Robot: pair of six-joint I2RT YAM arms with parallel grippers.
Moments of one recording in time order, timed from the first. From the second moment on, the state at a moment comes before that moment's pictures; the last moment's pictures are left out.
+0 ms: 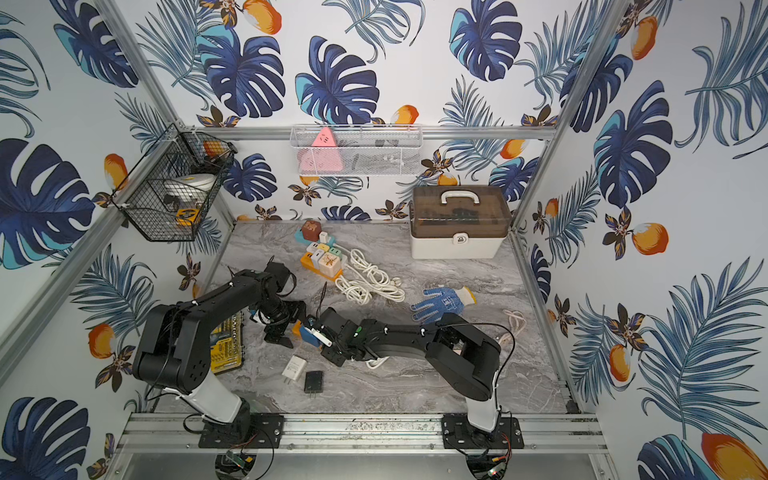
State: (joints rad) left arm -0.12 1.65 1.04 -0.97 0.27 -1.50; right arm 1.13 1.88 1.16 -0.26 0.10 -0.02
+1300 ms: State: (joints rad) left arm -0.11 1.71 0.97 -0.81 0.26 -1.49; right arm 1.13 1.91 1.27 -0.34 0.07 -0.04
